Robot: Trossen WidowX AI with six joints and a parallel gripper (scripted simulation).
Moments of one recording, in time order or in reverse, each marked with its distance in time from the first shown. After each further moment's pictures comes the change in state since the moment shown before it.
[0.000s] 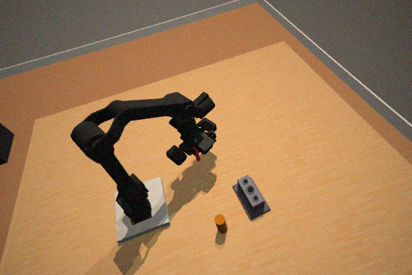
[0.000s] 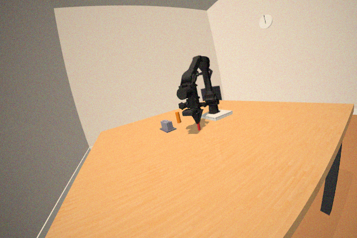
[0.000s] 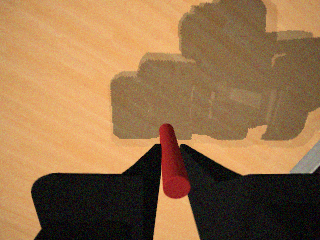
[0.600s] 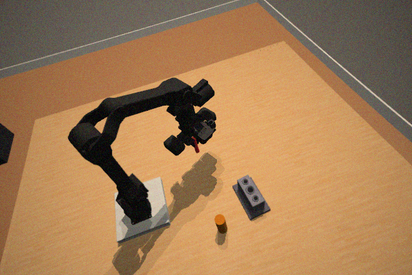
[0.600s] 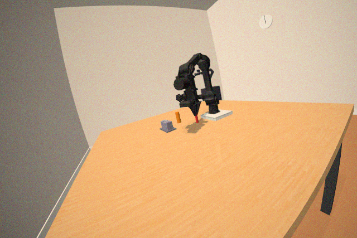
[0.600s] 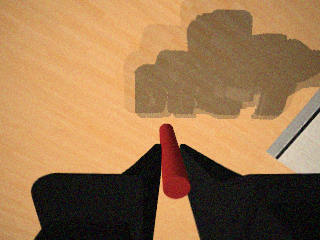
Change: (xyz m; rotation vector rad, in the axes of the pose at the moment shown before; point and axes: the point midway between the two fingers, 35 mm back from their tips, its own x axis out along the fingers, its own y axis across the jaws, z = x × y) arm -0.048 0.007 0.000 -0.001 0.000 -0.006
